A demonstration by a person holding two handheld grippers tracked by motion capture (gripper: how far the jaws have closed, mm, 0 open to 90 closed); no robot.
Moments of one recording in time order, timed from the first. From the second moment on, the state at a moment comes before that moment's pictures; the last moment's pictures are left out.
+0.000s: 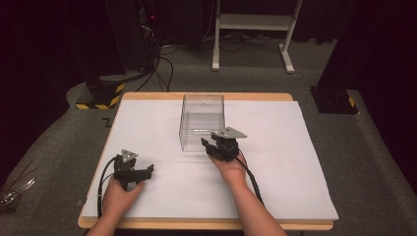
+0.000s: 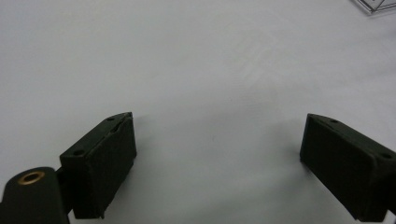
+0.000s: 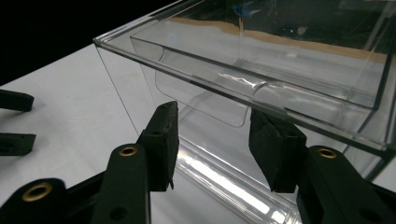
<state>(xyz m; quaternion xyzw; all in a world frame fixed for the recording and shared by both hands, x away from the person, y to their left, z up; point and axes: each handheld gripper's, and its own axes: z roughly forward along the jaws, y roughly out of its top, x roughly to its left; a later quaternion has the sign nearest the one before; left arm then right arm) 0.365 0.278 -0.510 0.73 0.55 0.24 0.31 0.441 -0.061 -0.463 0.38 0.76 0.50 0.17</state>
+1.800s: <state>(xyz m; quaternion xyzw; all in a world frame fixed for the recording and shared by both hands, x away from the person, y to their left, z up) 0.365 0.278 -0.510 0.73 0.55 0.24 0.31 0.444 -0.077 -0.467 0.31 0.79 0.53 0.12</state>
